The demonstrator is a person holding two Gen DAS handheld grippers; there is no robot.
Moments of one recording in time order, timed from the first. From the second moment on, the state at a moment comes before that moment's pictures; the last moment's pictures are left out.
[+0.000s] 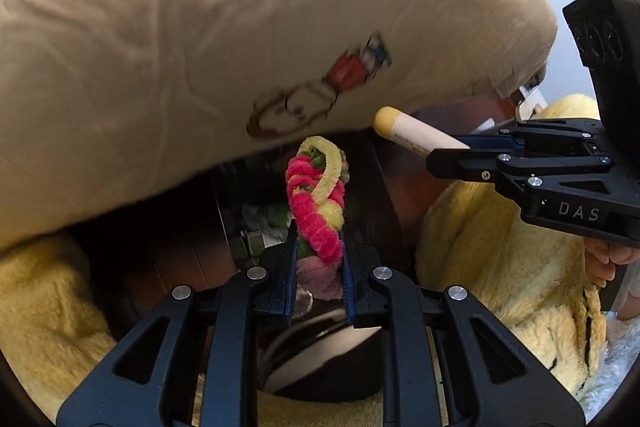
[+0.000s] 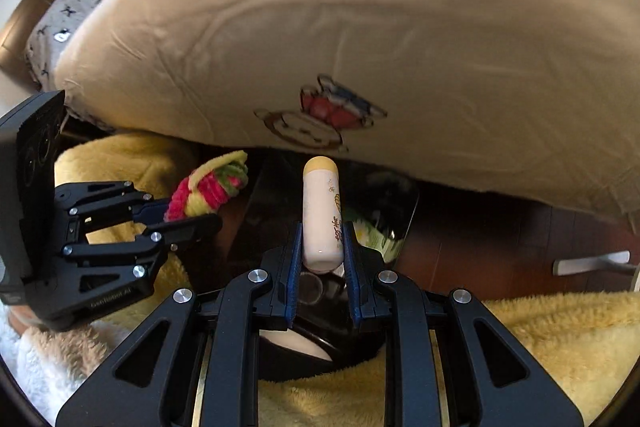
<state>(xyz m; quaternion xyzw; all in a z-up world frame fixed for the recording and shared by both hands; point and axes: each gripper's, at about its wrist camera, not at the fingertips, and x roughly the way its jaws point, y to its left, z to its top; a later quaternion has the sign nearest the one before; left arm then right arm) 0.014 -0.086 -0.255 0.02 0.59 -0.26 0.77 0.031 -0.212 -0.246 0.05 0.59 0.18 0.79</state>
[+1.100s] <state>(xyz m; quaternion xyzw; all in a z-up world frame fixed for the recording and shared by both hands) 0.052 -0.047 -0.151 0.05 0.46 -0.18 0.87 0.072 -0.233 -0.146 0.03 0.45 0.15 0.88</state>
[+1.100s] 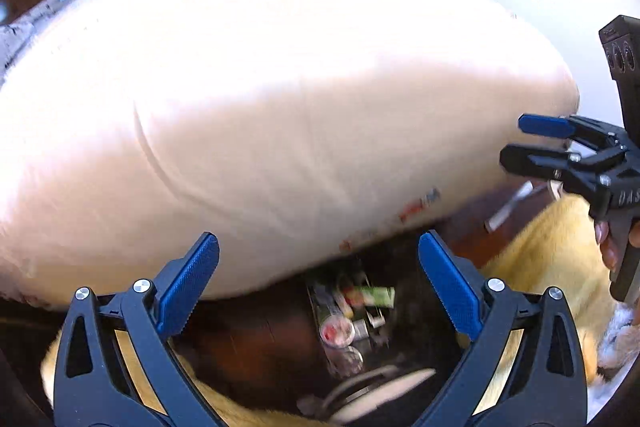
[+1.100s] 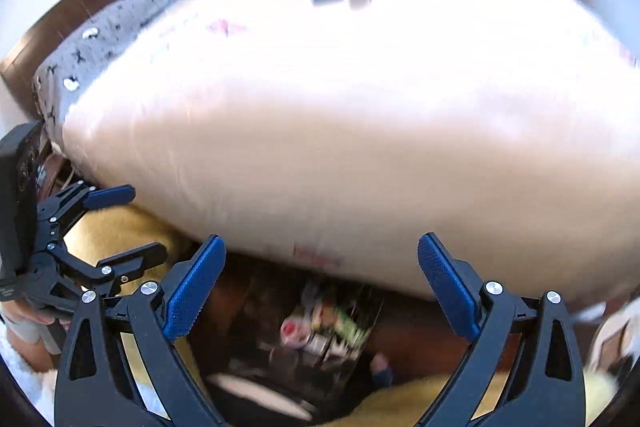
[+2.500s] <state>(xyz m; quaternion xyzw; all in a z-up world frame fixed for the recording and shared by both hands) 0.280 -0.096 -0.098 0.04 0.41 -0.14 0.90 0.308 -0.245 -0.091 0.06 0.42 0.12 0.90</state>
